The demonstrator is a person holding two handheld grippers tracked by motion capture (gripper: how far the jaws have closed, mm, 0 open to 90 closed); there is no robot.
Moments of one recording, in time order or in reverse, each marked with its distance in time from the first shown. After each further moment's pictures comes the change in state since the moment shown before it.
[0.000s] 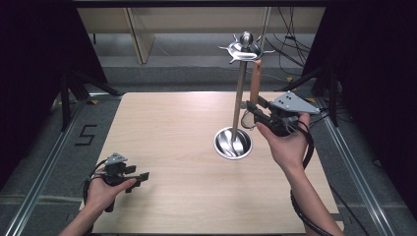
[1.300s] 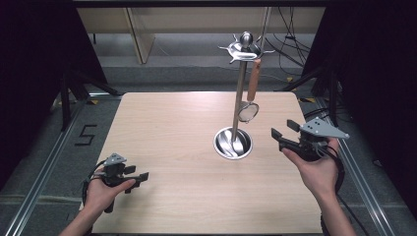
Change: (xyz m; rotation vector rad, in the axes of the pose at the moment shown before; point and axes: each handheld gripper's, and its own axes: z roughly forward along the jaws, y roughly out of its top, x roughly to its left) left arm -0.002 -0.001 -0.004 -0.017 -0.010 0.009; right arm -0.039 -0.064 -0.055 0.134 -0.062 0.030
